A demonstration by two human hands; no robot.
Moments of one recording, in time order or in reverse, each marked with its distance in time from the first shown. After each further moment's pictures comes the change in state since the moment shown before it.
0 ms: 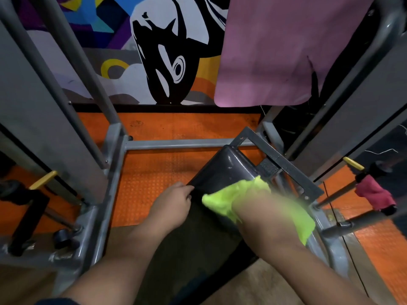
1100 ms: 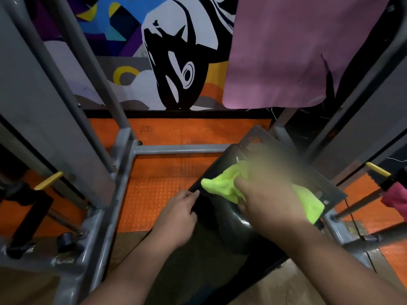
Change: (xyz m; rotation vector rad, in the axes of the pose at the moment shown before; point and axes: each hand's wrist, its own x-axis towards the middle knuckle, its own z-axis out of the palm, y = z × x) left_hand -0.015 -0.011 0.025 -0.090 0.056 0.011; right_hand 0.052 0.010 0.003 -0.009 -0.037 0.020
